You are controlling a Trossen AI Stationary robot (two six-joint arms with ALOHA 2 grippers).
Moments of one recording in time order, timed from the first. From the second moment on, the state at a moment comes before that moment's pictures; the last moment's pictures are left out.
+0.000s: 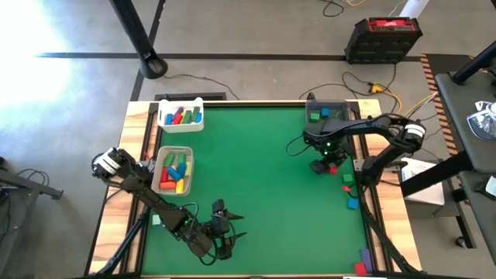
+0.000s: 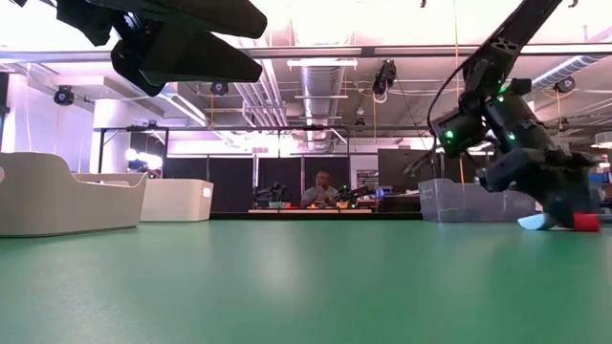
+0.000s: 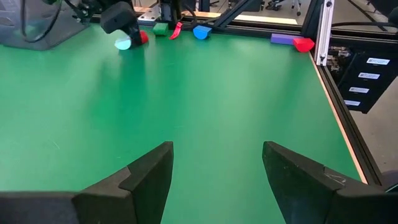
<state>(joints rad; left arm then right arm) -0.71 1.79 0.94 0.30 -0.80 -0.49 -0.53 1.57 0.72 -1.08 -0.20 0.51</state>
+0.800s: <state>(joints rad) -0.72 1.79 0.94 0.30 -0.79 -0.50 -0.35 1.56 0.75 -0.99 -0.10 1.01</state>
